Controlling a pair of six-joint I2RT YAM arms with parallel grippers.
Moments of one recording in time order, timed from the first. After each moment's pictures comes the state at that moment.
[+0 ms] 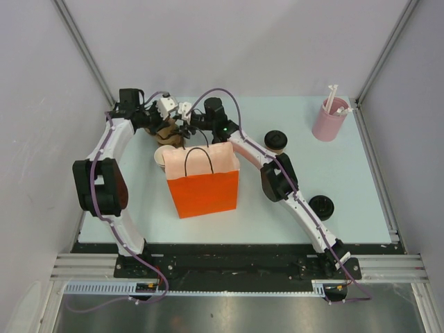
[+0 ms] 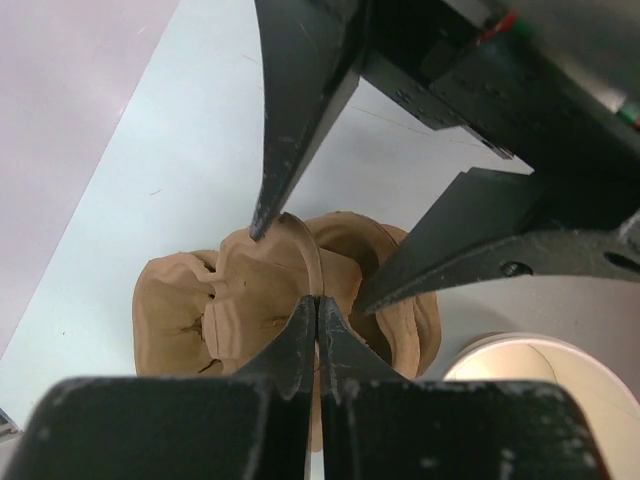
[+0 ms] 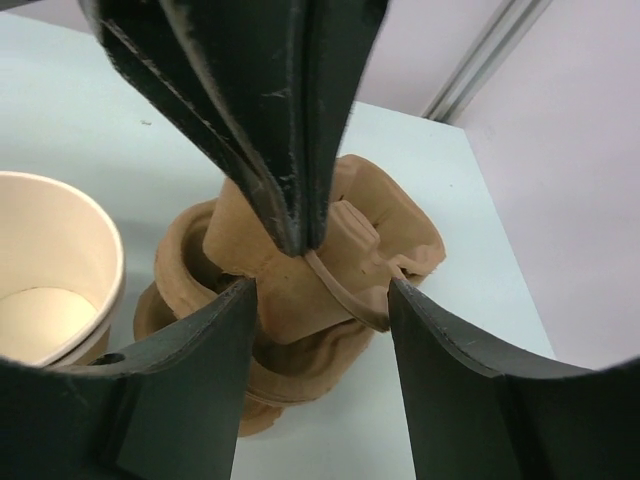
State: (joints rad) left arm 0.03 1.83 1.55 -0.53 0.66 0.95; right arm 0.69 2.79 2.61 0.12 -0.73 -0.46
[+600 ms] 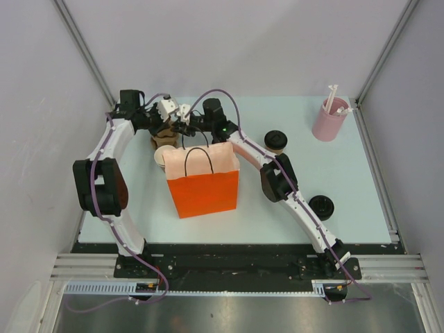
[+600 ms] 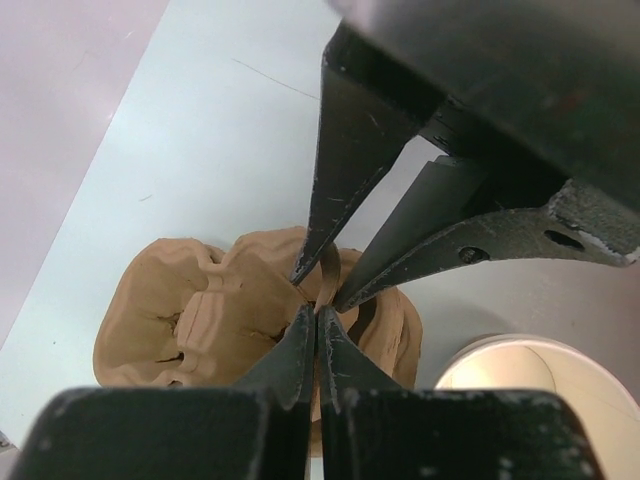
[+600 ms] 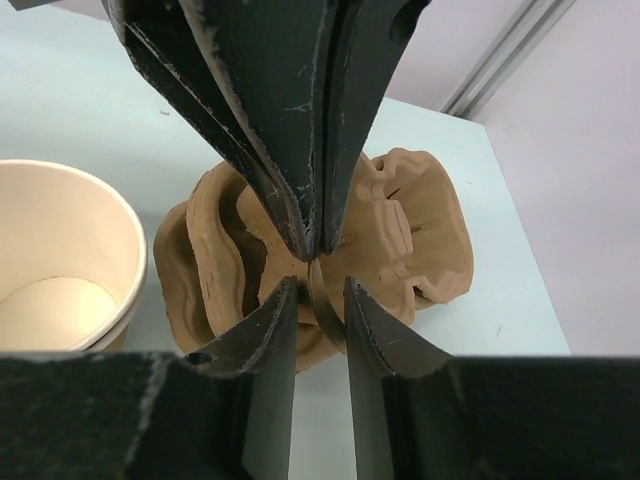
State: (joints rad) left arm 0.03 1.83 1.54 -0.55 0.66 0.98; right arm 0.69 2.79 2.61 0.07 -0.75 -0.49
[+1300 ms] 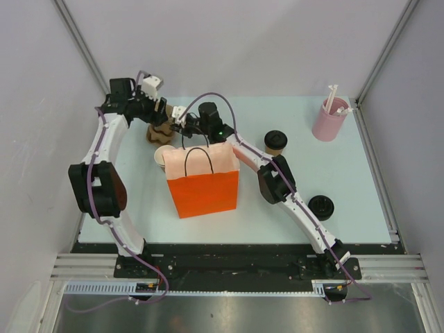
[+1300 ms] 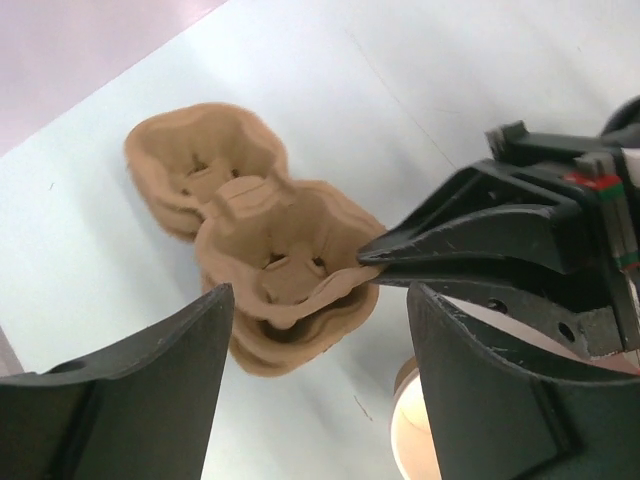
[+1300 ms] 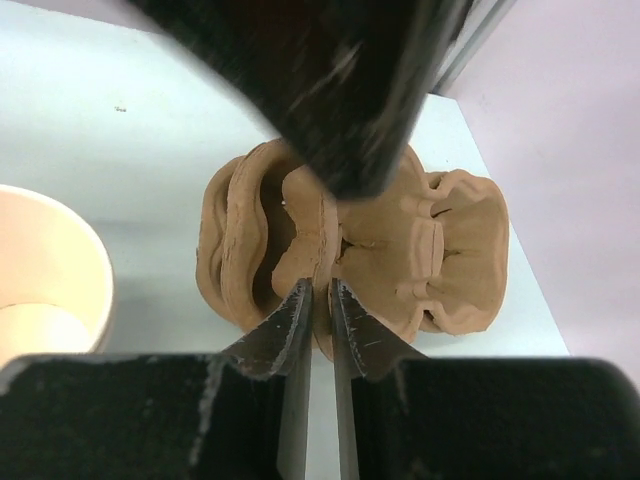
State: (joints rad) left arm 0.05 1.82 1.65 -0.54 0.50 0.51; right arm 0.72 2.79 2.59 0.09 -0.62 -0.48
